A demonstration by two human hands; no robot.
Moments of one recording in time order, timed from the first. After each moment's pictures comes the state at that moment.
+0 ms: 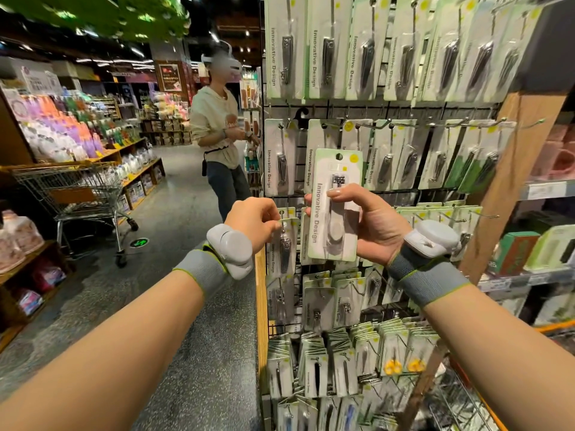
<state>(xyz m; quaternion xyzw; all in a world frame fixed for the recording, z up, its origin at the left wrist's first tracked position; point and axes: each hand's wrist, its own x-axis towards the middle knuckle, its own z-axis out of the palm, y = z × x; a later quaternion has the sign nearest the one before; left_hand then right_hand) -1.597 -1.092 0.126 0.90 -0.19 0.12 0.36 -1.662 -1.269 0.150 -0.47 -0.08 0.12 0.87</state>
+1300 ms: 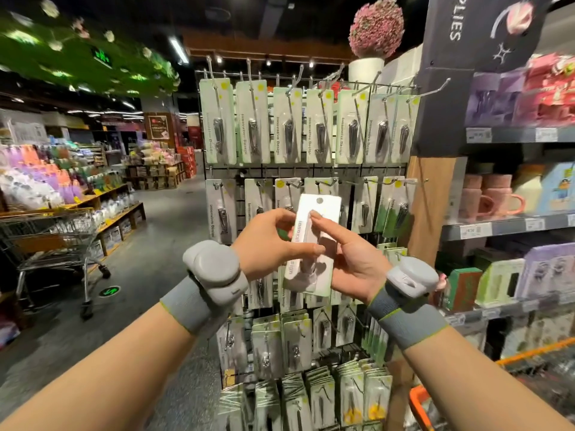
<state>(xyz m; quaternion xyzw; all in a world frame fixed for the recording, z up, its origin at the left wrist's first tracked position) -1.683 -1.195 0.198 0.81 -0.29 0.03 0.50 -1.713 -1.332 0.182 -0.45 -0.06 0.03 0.89</state>
